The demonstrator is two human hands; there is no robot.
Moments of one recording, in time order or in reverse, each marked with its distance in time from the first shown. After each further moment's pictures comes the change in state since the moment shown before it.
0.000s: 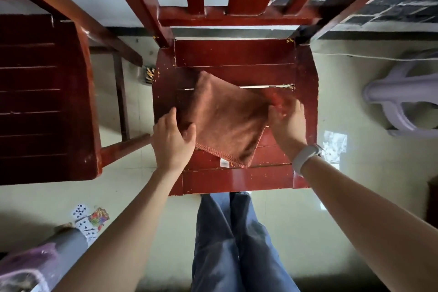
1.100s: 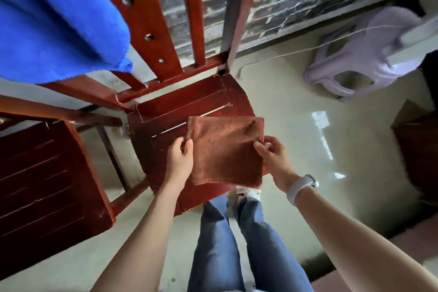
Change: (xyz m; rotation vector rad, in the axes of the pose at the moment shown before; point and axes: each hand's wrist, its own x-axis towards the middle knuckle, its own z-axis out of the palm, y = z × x) left_hand -0.021 0.113 -0.058 -0.403 -0.366 -0.041; right_hand -0.089 0.014 -0.102 0.714 -0.072 0.461
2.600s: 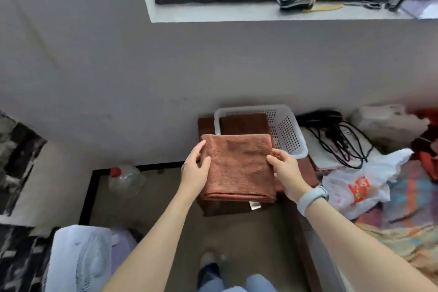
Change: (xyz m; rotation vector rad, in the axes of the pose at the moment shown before) left_hand -0.410 0.602 0.861 0.467 -1.050 1.003; right_hand -0.035 0.067 -0.976 0.950 1.028 -0.075
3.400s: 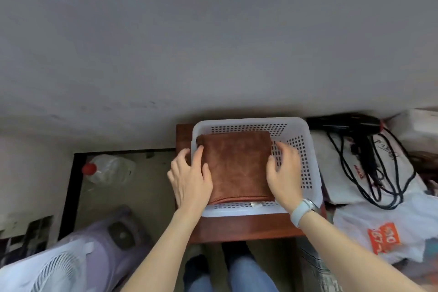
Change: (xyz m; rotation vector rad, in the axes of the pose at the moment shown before) left_hand 0.153 -0.014 0.116 0.759 0.165 -0.028; right_hand 0.196 -0.003 -0.013 -0.648 0.122 -0.299
